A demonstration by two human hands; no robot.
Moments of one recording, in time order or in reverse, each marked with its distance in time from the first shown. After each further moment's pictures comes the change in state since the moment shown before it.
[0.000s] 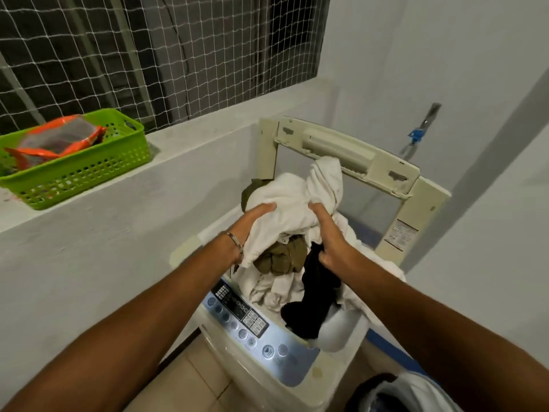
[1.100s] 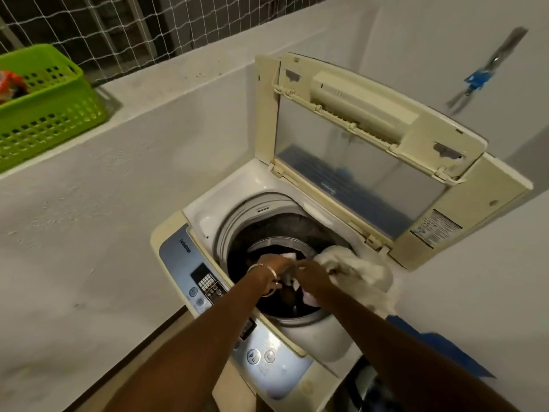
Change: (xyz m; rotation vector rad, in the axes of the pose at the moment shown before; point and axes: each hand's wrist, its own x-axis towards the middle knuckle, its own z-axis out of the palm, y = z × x) left_hand 0.115 -0.132 0.031 0.200 0.281 -0.432; right_hand 0.078 0.130 -0.071 -1.101 -0.127 0.157
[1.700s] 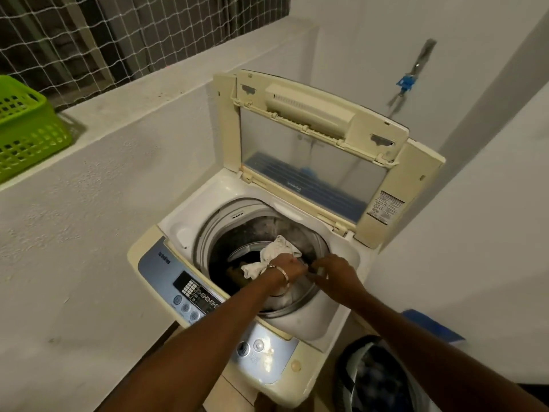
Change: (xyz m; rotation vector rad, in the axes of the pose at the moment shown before) left_hand -0.009 -0.016 0.061 0.544 -0.128 0.343; right_hand -0.068 0.066 -0.061 -0.343 0.315 -0.302
